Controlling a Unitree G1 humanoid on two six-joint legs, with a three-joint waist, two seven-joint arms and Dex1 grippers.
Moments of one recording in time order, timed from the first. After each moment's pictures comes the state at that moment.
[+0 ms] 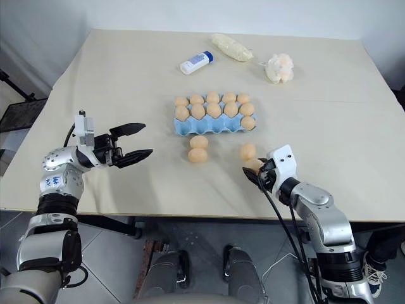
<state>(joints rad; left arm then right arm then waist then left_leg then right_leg) -0.69 0.52 0.22 0.72 -0.43 -0.13 -1.39 -0.18 -0.48 -0.05 -0.23 0.36 0.59 0.51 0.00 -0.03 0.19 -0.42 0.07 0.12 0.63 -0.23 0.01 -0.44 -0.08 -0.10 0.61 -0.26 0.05</state>
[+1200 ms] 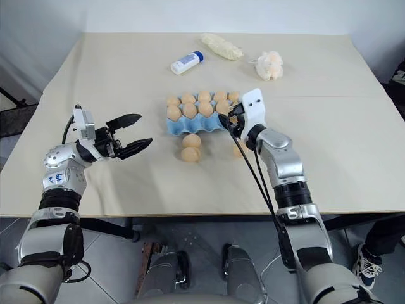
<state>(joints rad) -0.74 0.52 0.22 0.82 -0.42 -0.21 -1.29 -0.82 -0.24 0.03 0.48 0.19 0.27 0.47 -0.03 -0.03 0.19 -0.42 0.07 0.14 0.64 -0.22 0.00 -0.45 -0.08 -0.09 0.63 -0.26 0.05</state>
